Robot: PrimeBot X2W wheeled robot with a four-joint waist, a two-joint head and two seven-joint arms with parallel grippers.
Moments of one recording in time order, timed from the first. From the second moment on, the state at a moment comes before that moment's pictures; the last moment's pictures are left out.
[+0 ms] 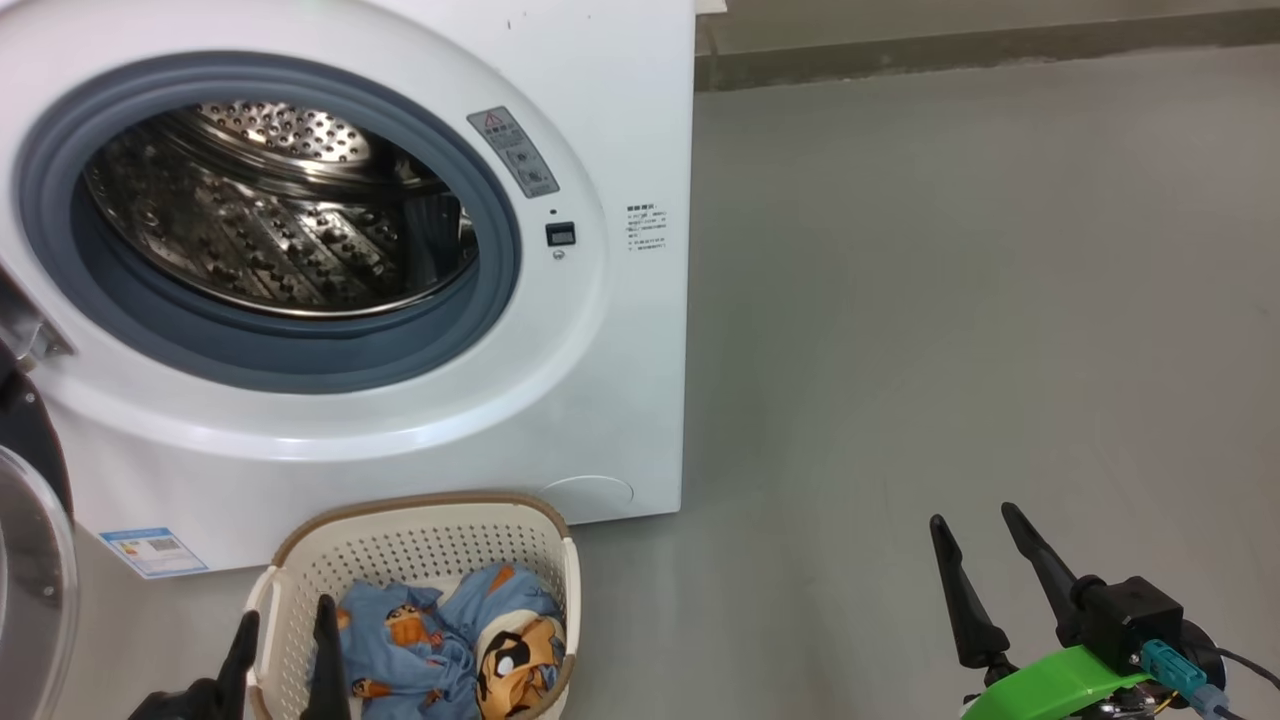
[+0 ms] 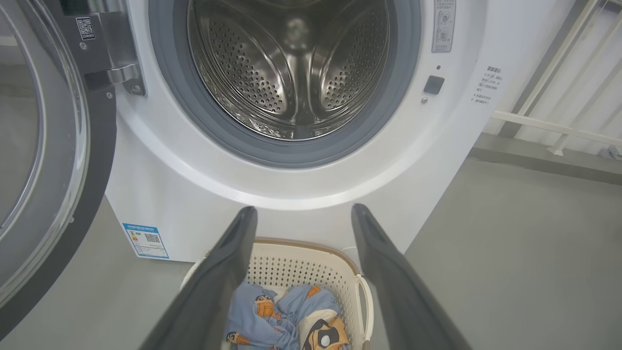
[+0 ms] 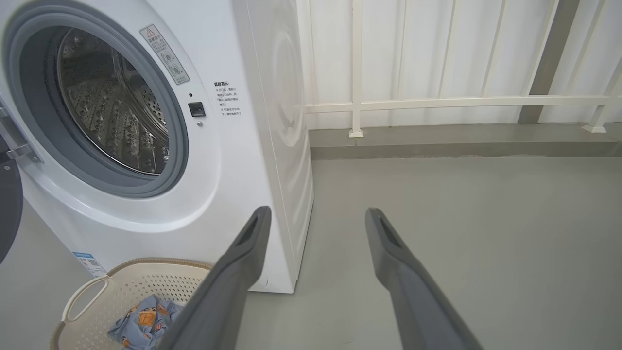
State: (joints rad) left arm 0.03 0.04 0.00 0.25 -0.30 -0.08 -0.26; right arm -0.04 -0.06 -0.01 0.21 0.13 0.13 -0.25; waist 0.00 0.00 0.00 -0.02
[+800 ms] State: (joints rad) left arm -0.24 0.05 -0.05 0.54 -0.25 -0.10 -0.26; right arm -0.13 -0.06 -0.04 0.16 0.13 0.13 -0.25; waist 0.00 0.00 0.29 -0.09
